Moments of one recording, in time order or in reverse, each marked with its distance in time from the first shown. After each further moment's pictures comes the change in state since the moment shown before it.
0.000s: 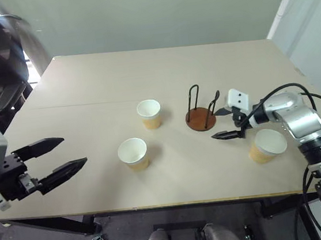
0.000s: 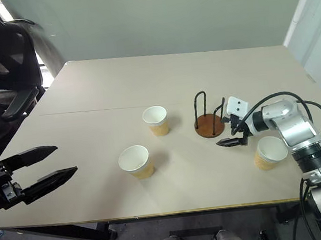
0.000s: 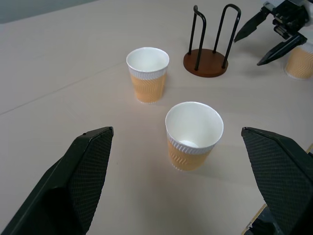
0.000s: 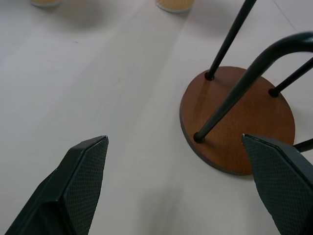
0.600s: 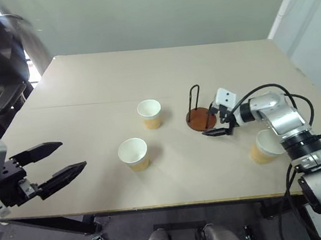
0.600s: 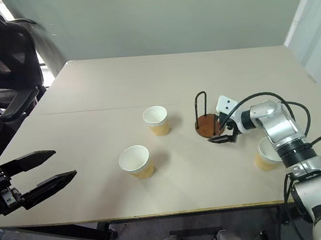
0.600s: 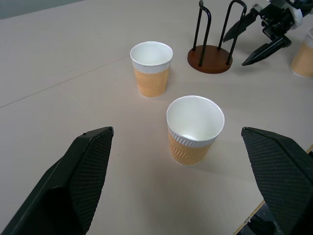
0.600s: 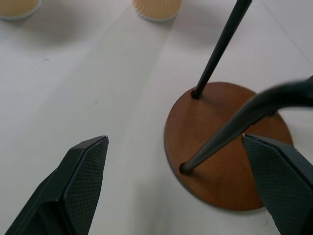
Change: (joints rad) left arm 0.049 -0.022 0.040 -0.035 -0.018 0.002 0.025; right arm -0.073 0.122 0.012 0.129 -0.059 -0.031 -0.064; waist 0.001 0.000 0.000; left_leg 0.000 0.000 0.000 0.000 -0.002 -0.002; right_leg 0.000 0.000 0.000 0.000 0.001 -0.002
